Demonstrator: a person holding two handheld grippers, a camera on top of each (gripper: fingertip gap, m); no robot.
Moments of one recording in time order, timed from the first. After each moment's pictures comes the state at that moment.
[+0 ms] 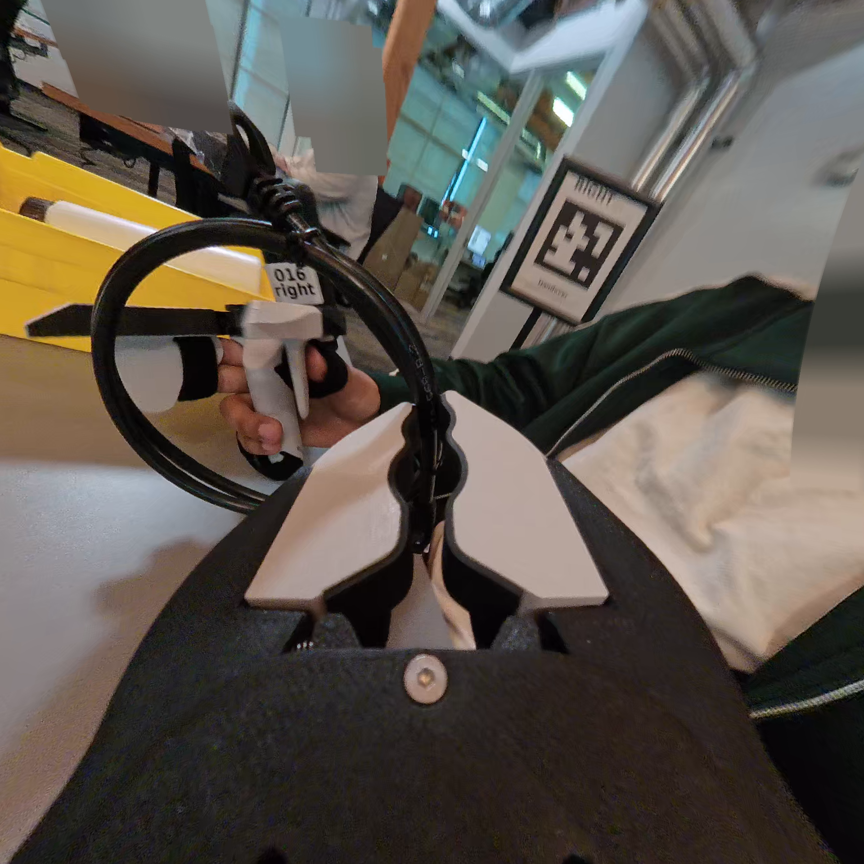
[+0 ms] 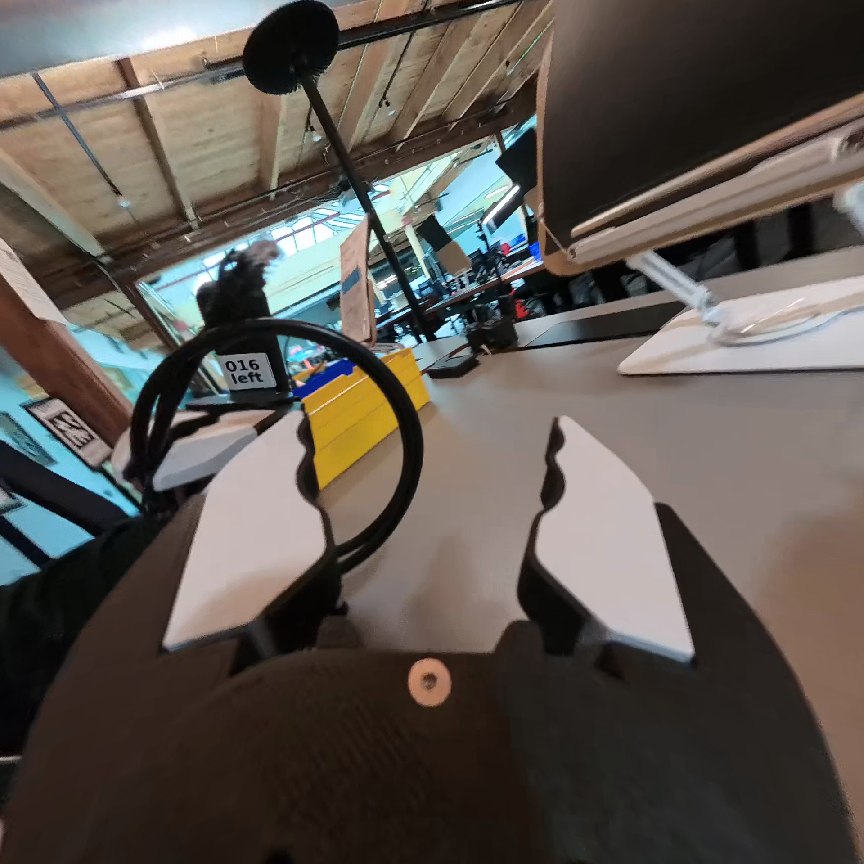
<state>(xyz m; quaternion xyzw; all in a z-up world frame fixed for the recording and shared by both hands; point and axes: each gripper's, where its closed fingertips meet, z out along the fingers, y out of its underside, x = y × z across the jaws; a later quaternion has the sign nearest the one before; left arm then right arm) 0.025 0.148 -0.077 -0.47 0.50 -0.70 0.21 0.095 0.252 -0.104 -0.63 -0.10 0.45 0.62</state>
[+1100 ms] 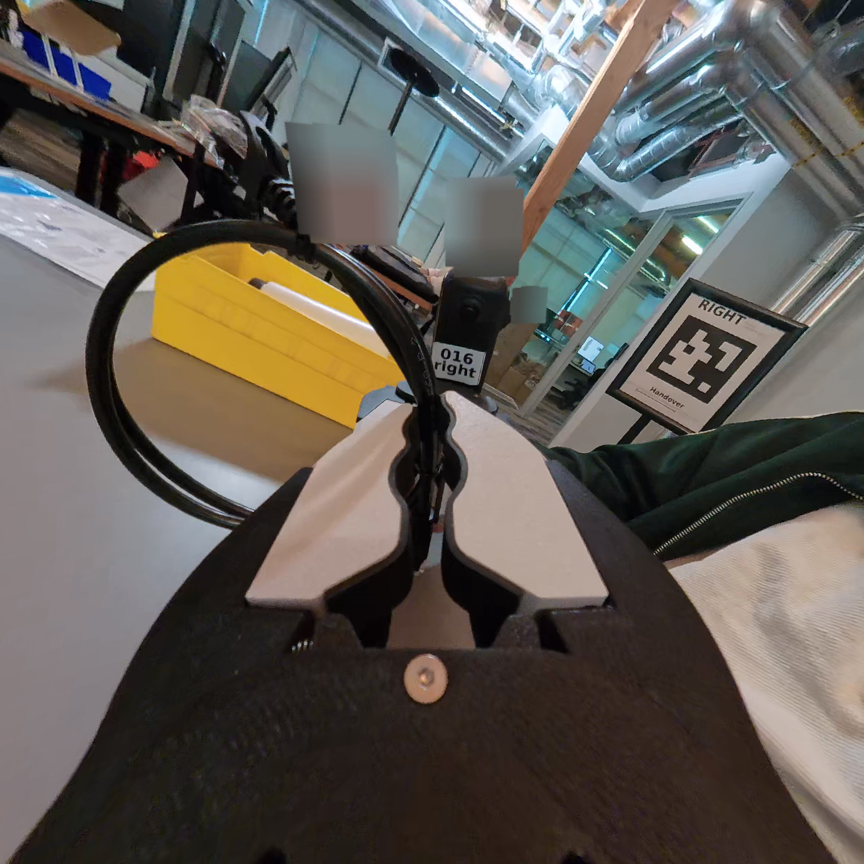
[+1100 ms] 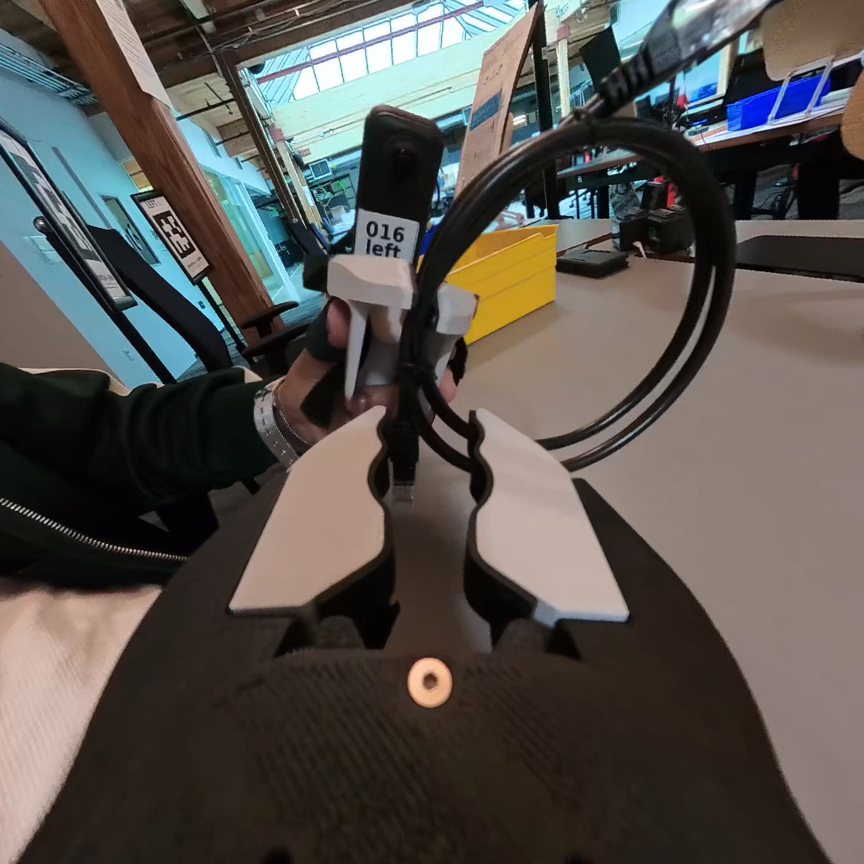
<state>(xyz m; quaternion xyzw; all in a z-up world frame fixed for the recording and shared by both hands) 0.035 0.194 -0.077 -0.55 0.37 -0.67 0.33 0.012 0.193 -0.116 -0.64 -0.30 0.47 0.52</state>
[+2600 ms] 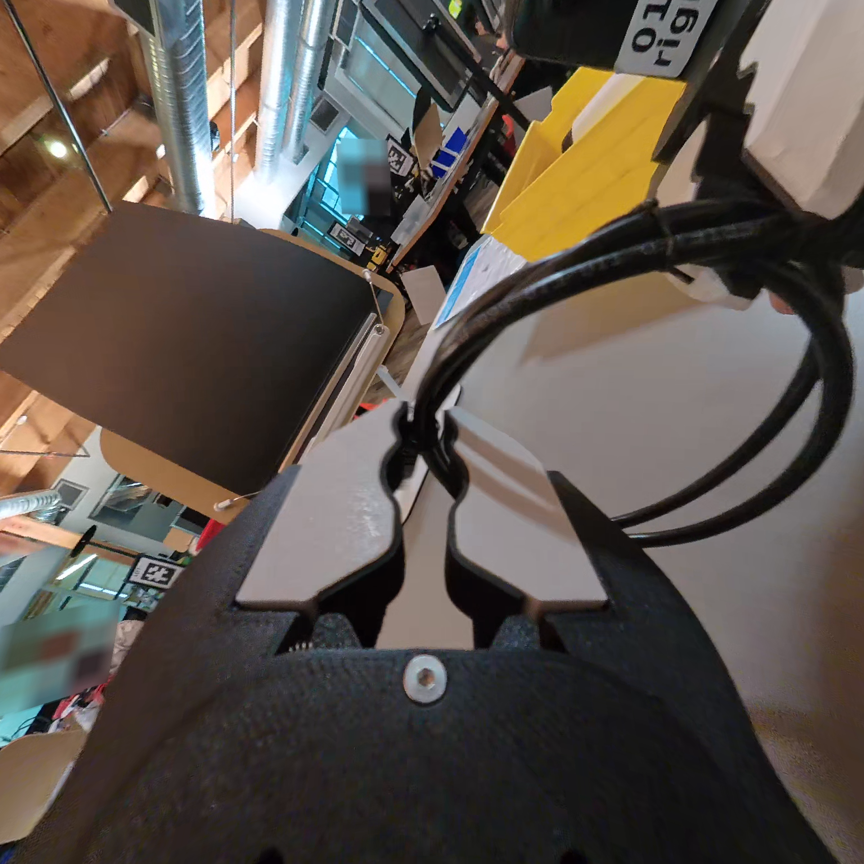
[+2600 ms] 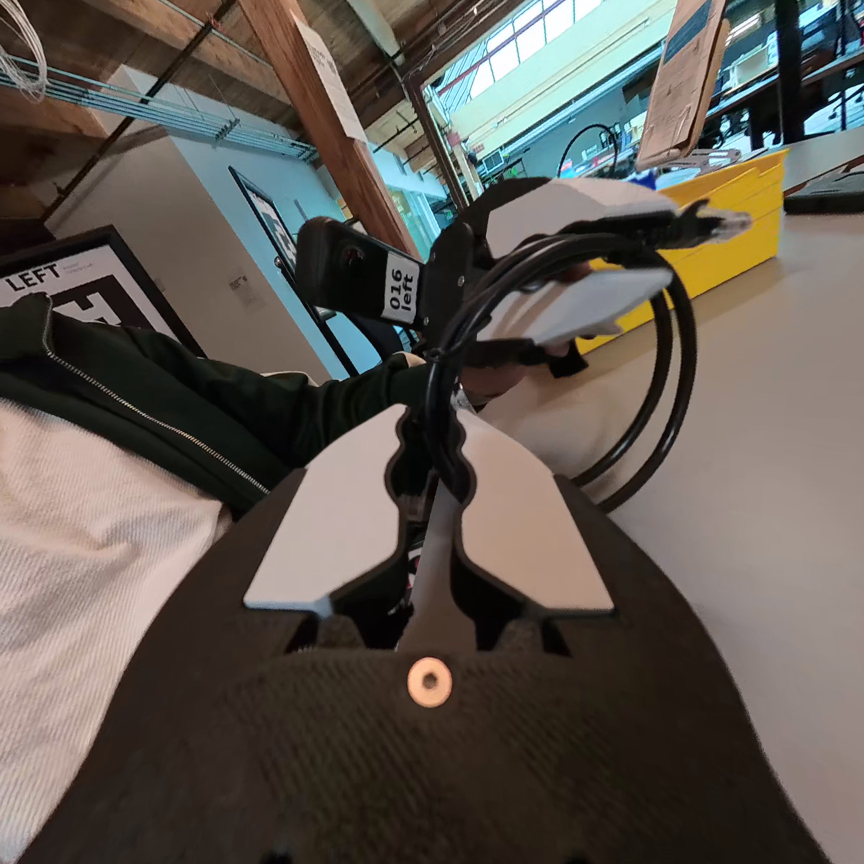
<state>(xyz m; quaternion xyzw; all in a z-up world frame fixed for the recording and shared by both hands) -0.006 0.254 -0.093 -0.42 0.59 -0.03 0.68 -0.004 0.154 -0.104 -0.58 -0.33 0.63 0.40</state>
